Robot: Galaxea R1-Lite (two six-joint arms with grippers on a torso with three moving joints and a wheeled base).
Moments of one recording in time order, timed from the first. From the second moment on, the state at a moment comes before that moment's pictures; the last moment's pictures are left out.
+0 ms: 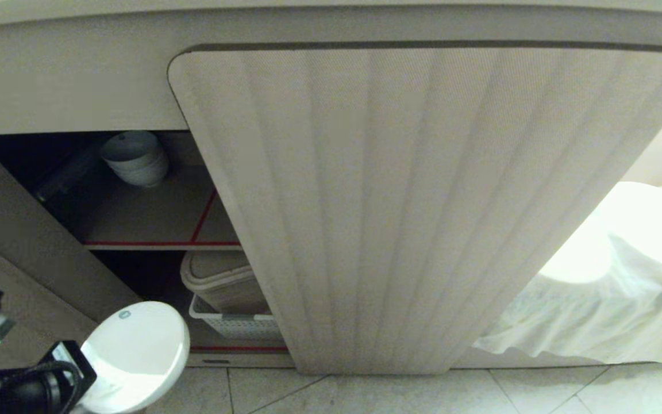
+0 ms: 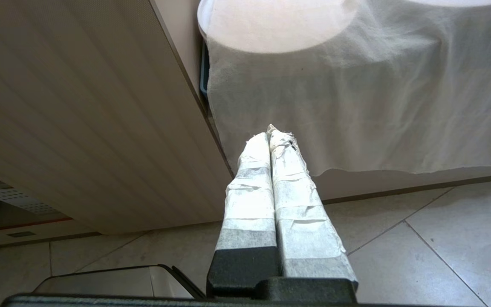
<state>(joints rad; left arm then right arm) -0.18 1.11 -0.53 0.30 -0.02 -1.06 0.01 0.00 0.00 -0.01 -0.05 0.19</state>
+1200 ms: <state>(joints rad) -0.11 1.43 -0.72 0.13 -0.02 -1.20 0.01 0.00 0.00 -0.01 -0.05 0.19</state>
